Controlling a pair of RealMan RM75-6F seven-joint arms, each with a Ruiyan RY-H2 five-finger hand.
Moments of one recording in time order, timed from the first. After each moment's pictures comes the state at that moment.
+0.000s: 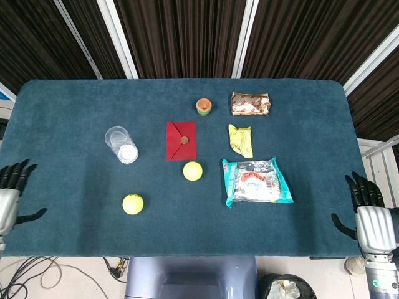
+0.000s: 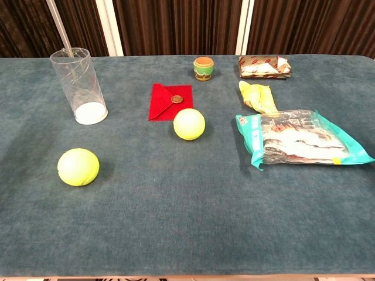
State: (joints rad) left arm -0.15 -1.07 -0.08 -1.68 1.48 1.38 0.07; right arm 0.05 -1.20 0.10 -1.62 -1.52 1.58 -0.05
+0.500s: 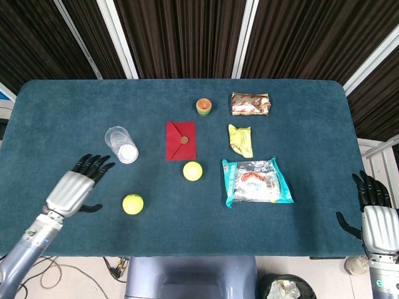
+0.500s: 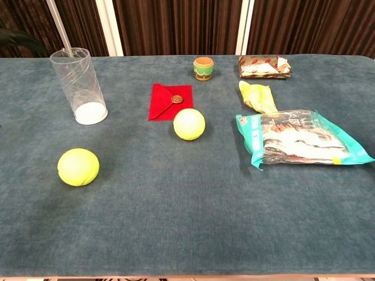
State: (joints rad) left arm -0.42 -1.07 -0.12 -1.87 1.48 1.04 0.28; right arm 0.04 -1.19 0.12 -1.63 -1.49 1.60 -0.04
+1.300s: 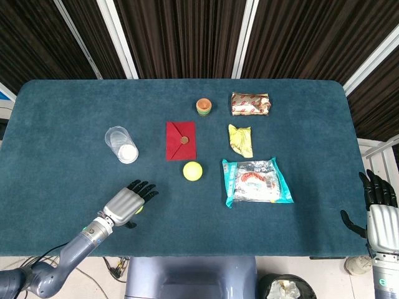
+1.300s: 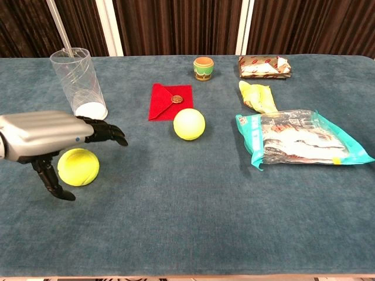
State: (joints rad) left arm -0.61 -1.38 -0.05 -1.74 1.23 0.82 0.60; right arm 0.03 -1.19 0.14 -1.63 -1.46 1.59 -0.03
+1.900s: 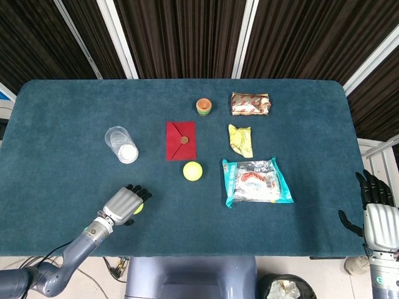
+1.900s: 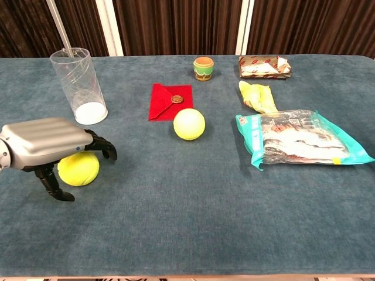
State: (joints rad) left arm -0.62 -1.44 0.00 -1.65 1.23 0.89 0.63; right arm 0.04 -1.20 0.14 -1.62 -1.44 1.57 -0.04
